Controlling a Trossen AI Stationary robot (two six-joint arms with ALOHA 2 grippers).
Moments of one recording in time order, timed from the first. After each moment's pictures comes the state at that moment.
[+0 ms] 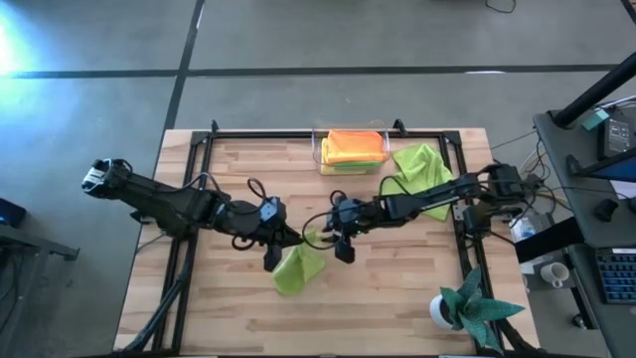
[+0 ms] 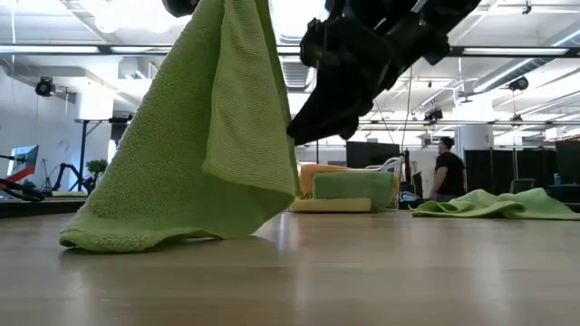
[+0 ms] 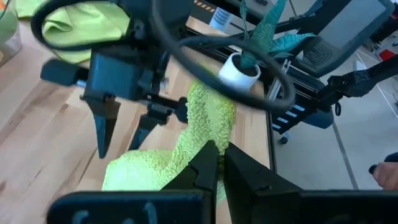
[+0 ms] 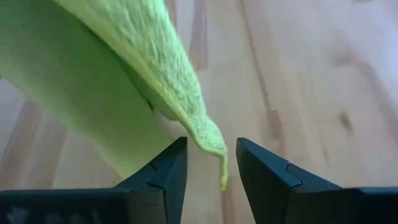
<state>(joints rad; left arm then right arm) -0.30 1.25 1.14 -0.35 -0.17 -0.60 0.09 1.73 1.01 0.02 -0.05 0.18</state>
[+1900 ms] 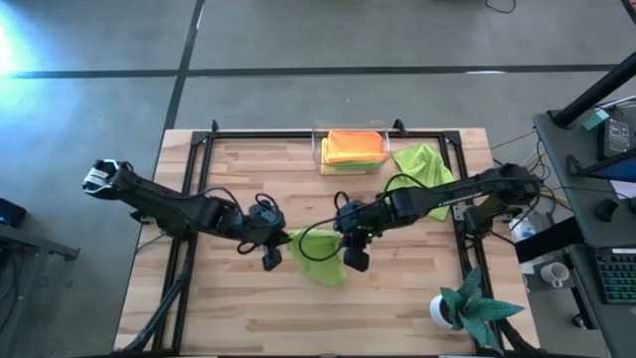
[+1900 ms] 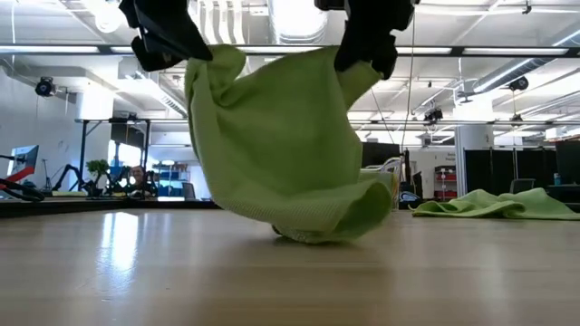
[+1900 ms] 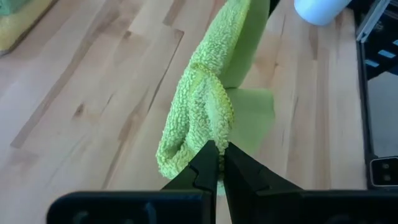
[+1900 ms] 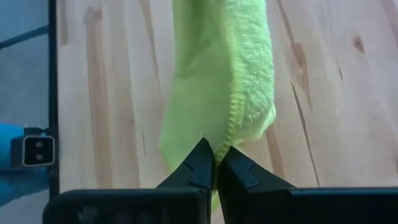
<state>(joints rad) -0.30 1.26 0.98 -0.47 -0.24 -0.59 0.18 1.65 1.36 -0.68 -0.08 0.41</state>
